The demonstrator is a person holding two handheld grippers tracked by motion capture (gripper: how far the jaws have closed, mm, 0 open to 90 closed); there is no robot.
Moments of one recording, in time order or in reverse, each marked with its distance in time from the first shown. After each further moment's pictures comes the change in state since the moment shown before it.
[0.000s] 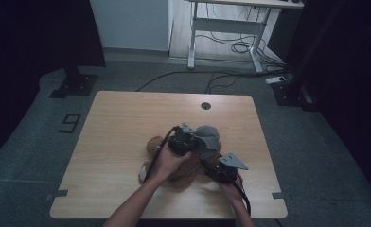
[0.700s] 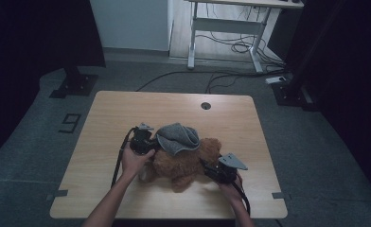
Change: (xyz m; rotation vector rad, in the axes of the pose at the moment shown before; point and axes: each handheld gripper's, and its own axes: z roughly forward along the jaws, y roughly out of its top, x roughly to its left) left arm 0.081 -0.054 -0.040 -0.014 0.064 -0.181; right arm 0.000 0.000 0.000 0.002 -0.003 -0.002
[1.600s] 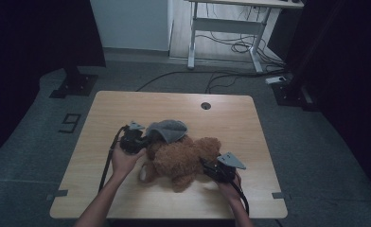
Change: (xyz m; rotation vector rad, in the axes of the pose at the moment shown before) left arm -0.003 0.007 -0.027 -0.051 0.036 0.046; right arm 0.003 0.001 0.005 0.001 -0.028 -0.001
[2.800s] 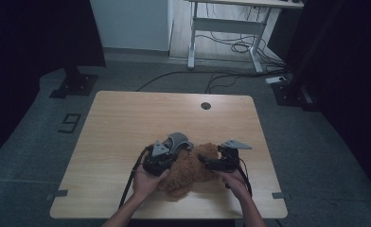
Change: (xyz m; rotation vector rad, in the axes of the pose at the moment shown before) left arm -0.078 -0.046 0.017 -0.102 -0.116 0.102; right arm -0.023 0.039 0.008 0.193 0.191 0.160
